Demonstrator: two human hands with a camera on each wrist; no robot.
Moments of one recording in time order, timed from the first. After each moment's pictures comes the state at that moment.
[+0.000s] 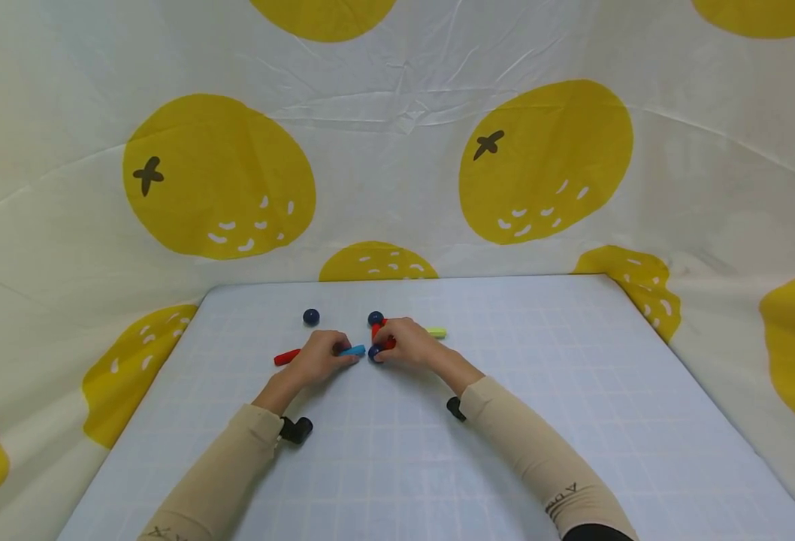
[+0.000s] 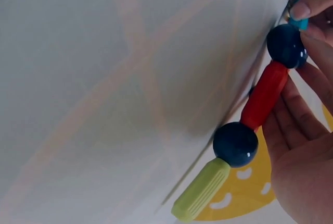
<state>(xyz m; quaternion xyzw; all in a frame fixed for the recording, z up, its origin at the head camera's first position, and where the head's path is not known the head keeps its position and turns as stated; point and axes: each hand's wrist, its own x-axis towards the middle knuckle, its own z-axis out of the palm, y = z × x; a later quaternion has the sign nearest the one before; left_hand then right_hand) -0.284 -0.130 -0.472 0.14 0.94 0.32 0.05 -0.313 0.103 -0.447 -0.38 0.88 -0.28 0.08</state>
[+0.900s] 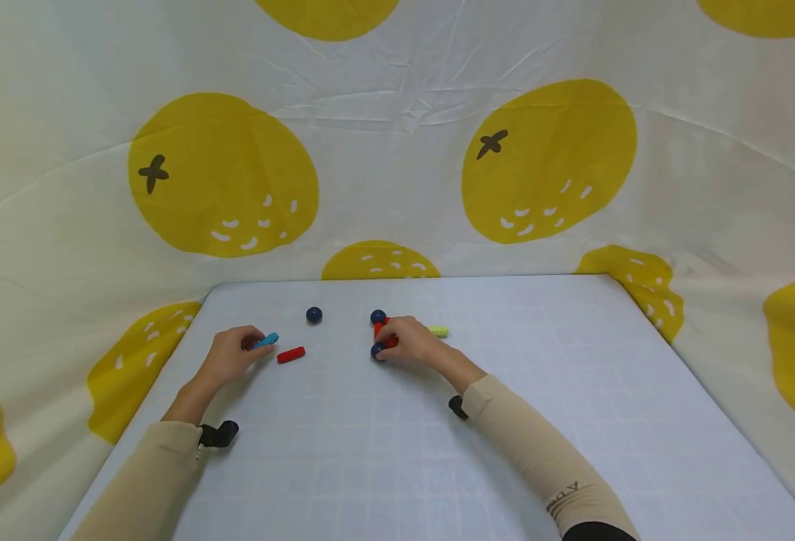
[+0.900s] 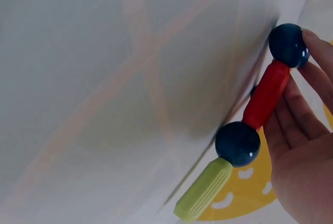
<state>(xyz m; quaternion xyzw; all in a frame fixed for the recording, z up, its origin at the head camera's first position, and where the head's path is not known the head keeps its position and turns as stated) -0.258 -0.267 -0.458 0.03 0.95 0.32 -0.05 -0.312 0.102 -0.449 -0.36 0.88 -0.29 0.07</state>
